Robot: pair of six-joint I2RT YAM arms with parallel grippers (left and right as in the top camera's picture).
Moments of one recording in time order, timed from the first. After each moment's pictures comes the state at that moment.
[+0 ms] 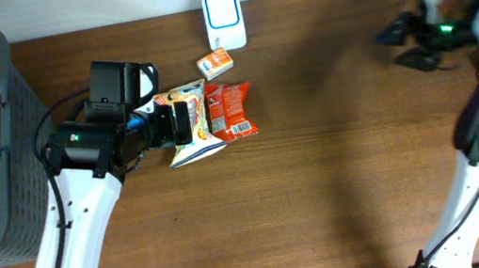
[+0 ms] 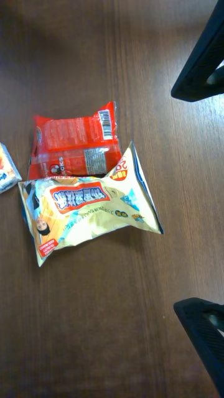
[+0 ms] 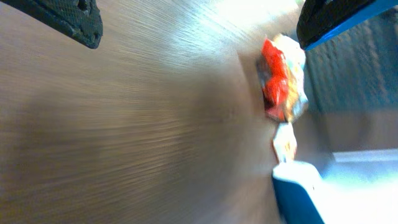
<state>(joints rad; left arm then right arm) -0.25 1.45 1.46 -1.01 0.02 -0.18 -0.39 2.41 2.12 -1.23 -0.87 -0.08</state>
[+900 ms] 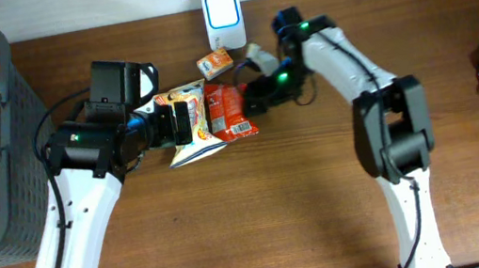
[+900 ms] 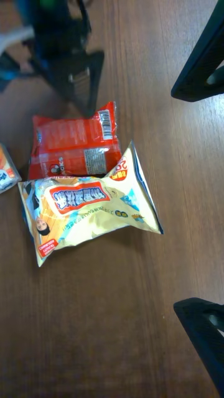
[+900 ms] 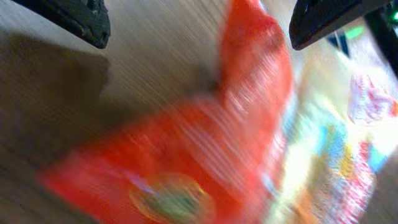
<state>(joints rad) -0.25 1.45 1.46 -1.01 0.02 -0.18 0.28 2.41 2.00 -1.04 -0.63 -0.19</state>
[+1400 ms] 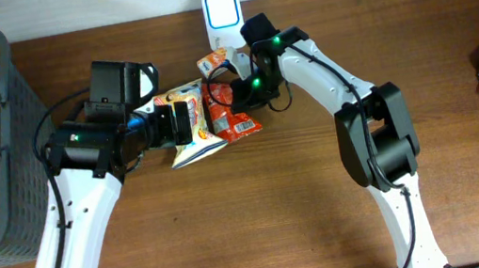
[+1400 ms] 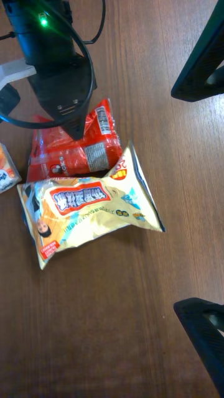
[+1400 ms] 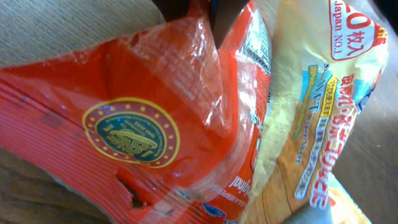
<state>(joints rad) -0.25 1.45 1.46 -1.01 0.02 -0.18 0.37 2.41 2.01 -0.94 -0.54 0.03</state>
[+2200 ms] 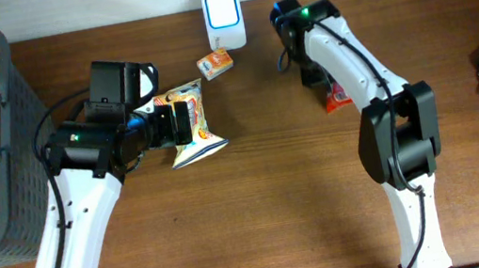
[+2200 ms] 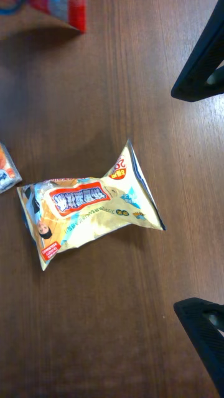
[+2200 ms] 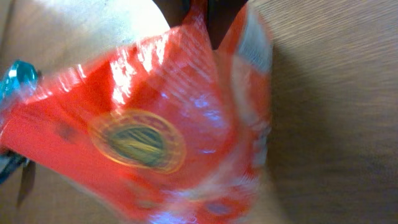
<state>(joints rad) -0.25 1.45 1.46 -1.01 0.02 -0.18 0.28 2.34 2.07 -1.33 0.55 0.43</state>
